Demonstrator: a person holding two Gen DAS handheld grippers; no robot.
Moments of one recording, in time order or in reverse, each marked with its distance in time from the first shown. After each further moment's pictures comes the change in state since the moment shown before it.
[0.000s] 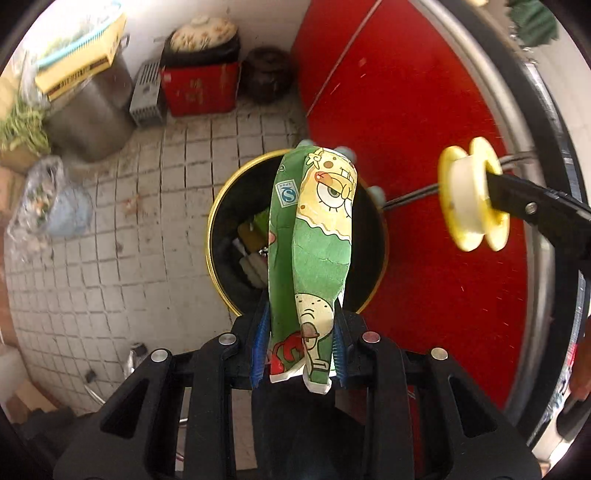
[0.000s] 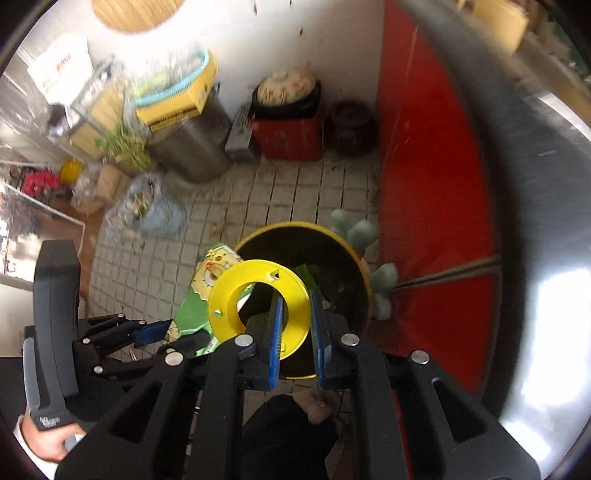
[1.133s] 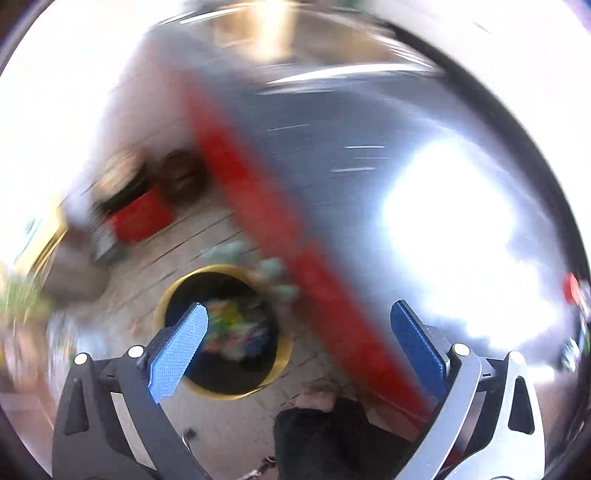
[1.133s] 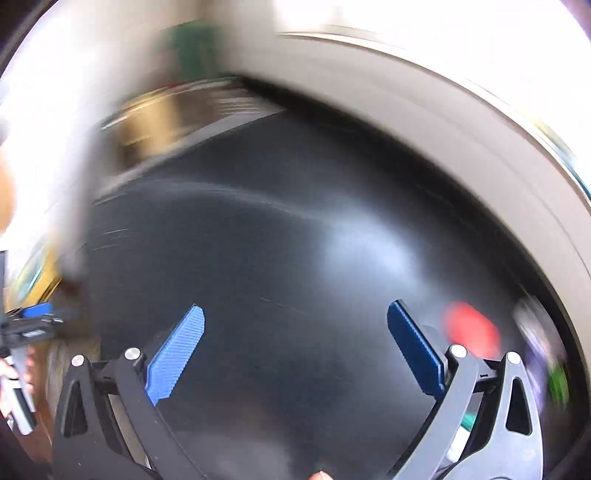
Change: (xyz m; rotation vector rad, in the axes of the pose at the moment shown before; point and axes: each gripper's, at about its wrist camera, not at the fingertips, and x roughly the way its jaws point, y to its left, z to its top) left arm -0.084 -0.256 0.010 0.546 -0.163 0.027; right arm -0.285 -0.236 -0.318 0.814 -0.383 -0.513
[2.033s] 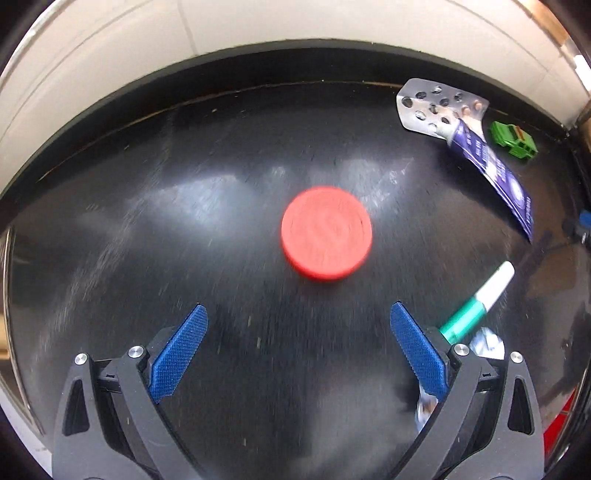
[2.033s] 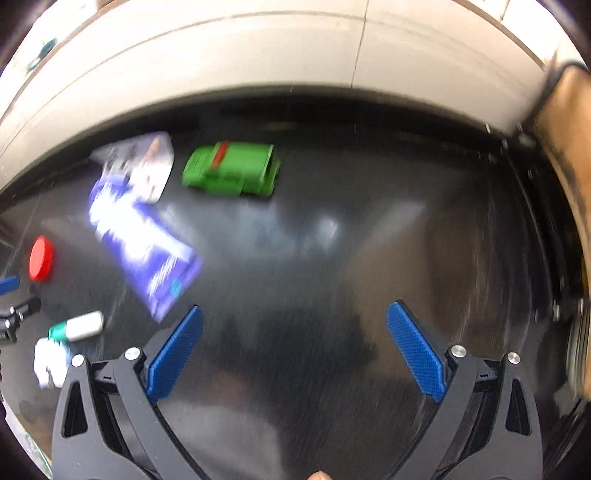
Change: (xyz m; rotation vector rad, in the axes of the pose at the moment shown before) left arm 0.068 -0.473 -0.029 1.007 0.159 -0.196; right arm -0.038 -0.343 -0.199 0.680 0.178 -0.357
